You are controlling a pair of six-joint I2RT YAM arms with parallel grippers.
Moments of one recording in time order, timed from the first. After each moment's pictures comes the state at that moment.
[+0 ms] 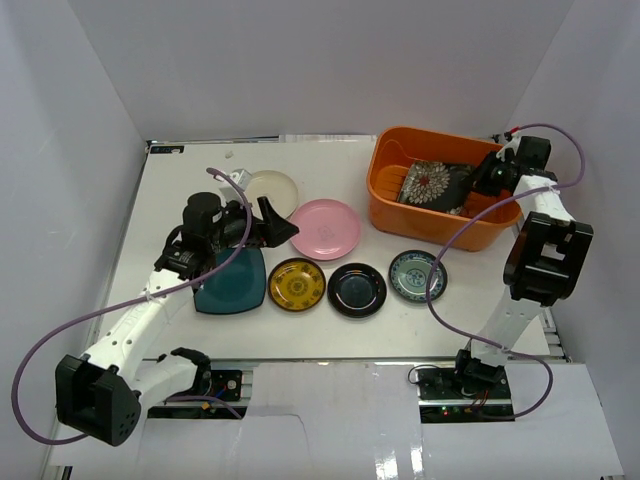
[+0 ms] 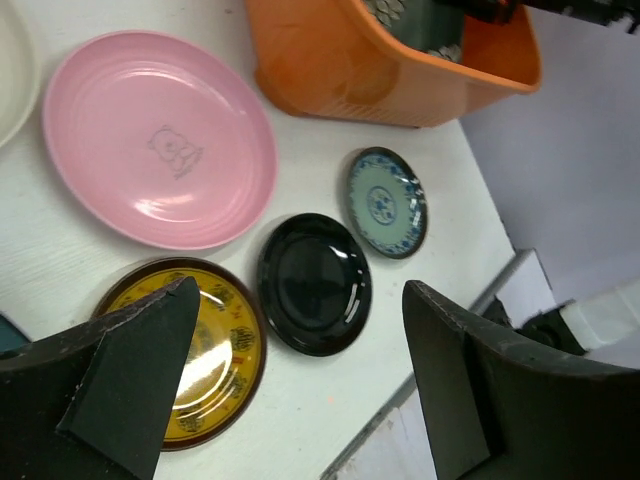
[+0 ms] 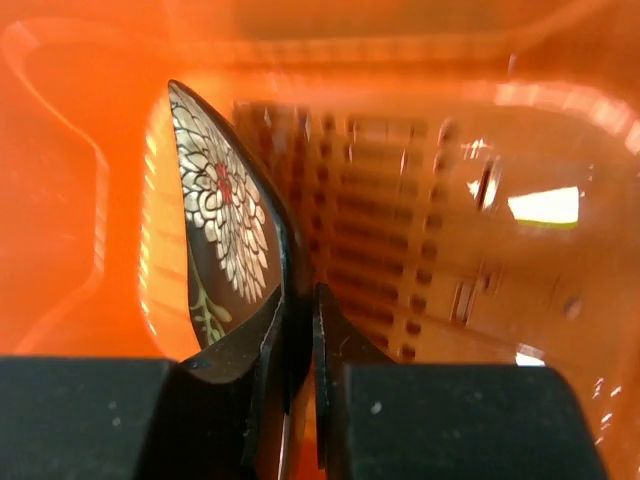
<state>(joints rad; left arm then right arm) -0.35 1.04 0.84 -0.10 0.49 -0.52 -0.27 1.87 1.47 -0.31 -0.54 0.26</state>
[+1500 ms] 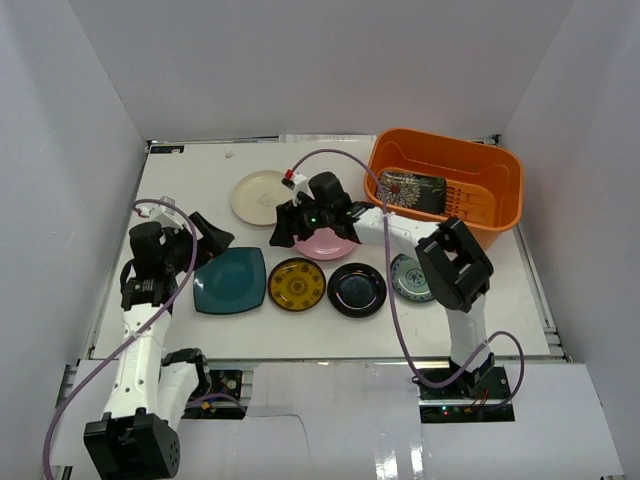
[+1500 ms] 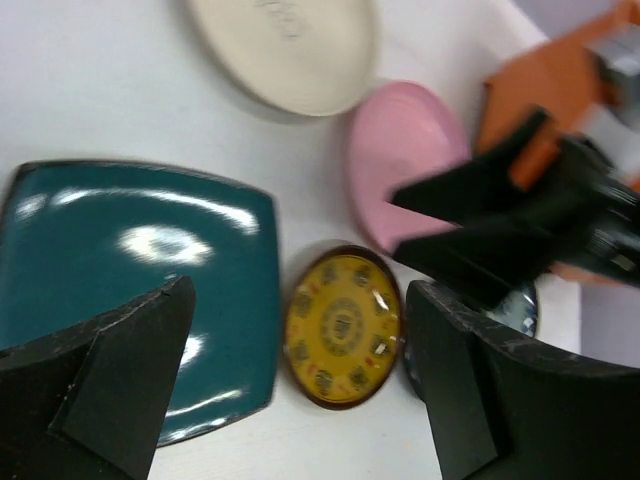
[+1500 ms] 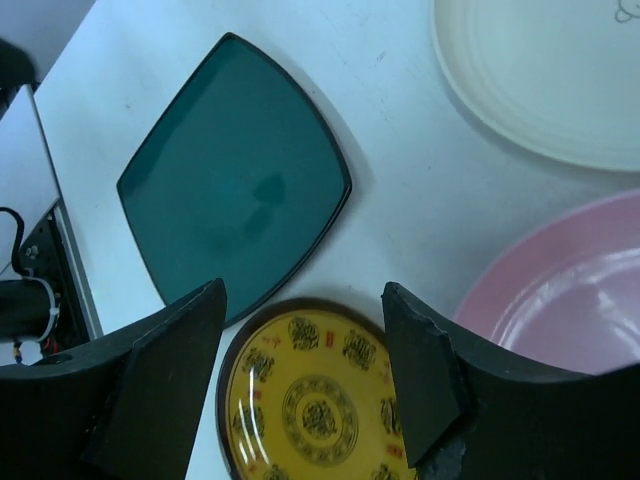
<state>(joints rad) 0.15 0.82 0.66 -0.37 0.37 -0.52 0.78 1.96 1.38 0.04 -0.52 0.28</state>
